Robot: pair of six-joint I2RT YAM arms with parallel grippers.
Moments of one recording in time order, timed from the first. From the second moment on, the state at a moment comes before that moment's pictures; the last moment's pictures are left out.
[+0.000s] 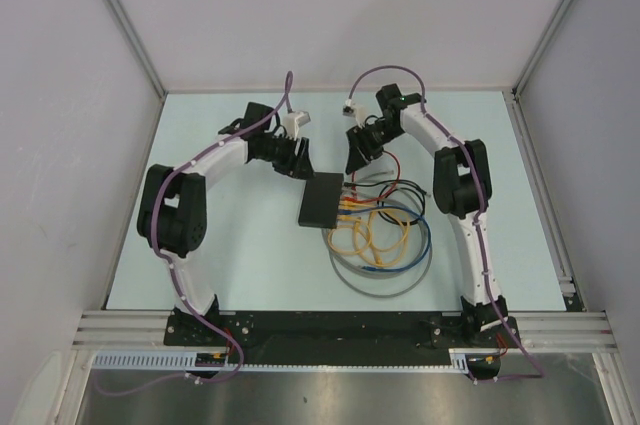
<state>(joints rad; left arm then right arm) -0.30 1.87 1.36 -0.46 0.72 0.06 0.33 2.39 2.10 -0.98 -0.87 -0.42</state>
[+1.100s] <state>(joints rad) -0.32 1.95 1.27 -0.48 0.63 0.11 0.35 2.51 2.12 -1.03 -0.96 -0.43</state>
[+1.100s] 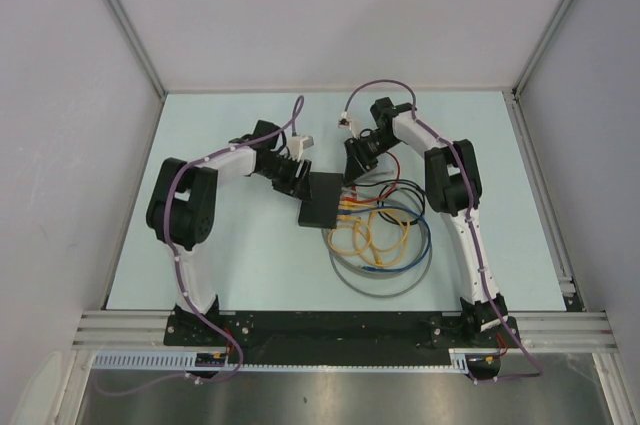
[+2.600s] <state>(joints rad) -0.34 1.98 1.30 -0.48 0.61 0.11 0.35 2.53 2.20 -1.27 -0.88 -0.62</state>
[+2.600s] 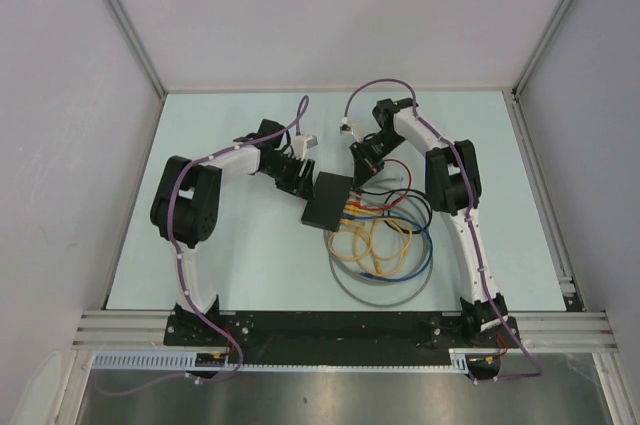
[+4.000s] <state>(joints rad) -0.40 1.99 1.37 -0.44 0.61 0.10 0.36 2.51 2.19 -1.31 -0.80 -0.71</state>
